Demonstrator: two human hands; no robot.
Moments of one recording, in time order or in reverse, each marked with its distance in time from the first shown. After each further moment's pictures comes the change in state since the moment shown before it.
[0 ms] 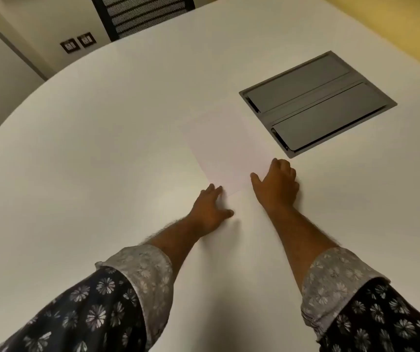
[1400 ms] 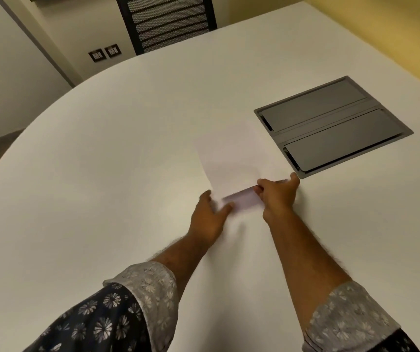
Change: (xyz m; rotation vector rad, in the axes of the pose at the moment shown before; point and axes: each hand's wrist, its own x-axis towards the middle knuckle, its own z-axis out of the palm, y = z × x) left_hand -0.006 0.005 -0.005 -0.400 0.315 -0.114; right_hand 0.012 -0.039 -0.015 1.338 -0.082 0.539
